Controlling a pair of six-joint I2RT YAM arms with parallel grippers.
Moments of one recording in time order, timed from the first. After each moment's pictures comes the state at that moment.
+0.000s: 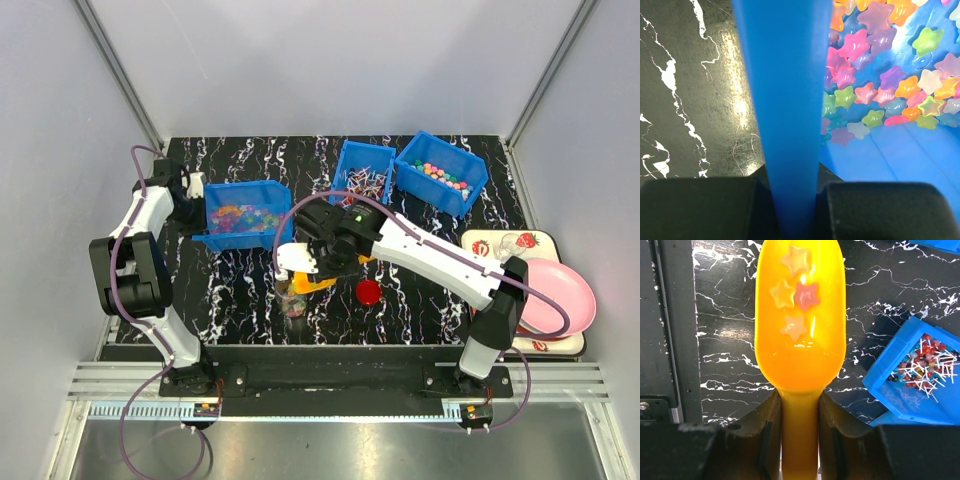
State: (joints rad) left arm 0.17 1.74 1.32 -0.83 0.24 0.07; right arm 1.04 1.73 1.78 -1.28 -0.01 -0.80
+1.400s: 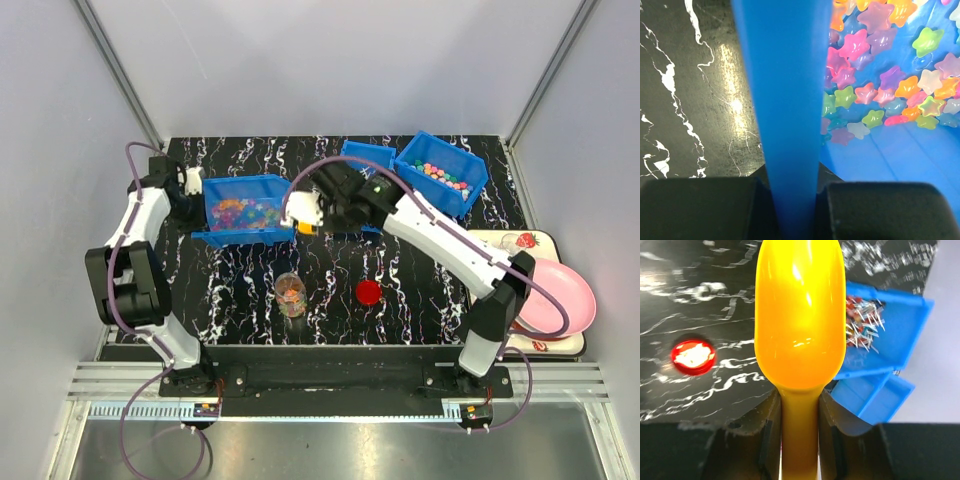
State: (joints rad) left arm 0.17 1.69 1.32 -0.84 0.28 0.09; right arm 0.91 1.75 1.88 -1.14 0.16 -0.82
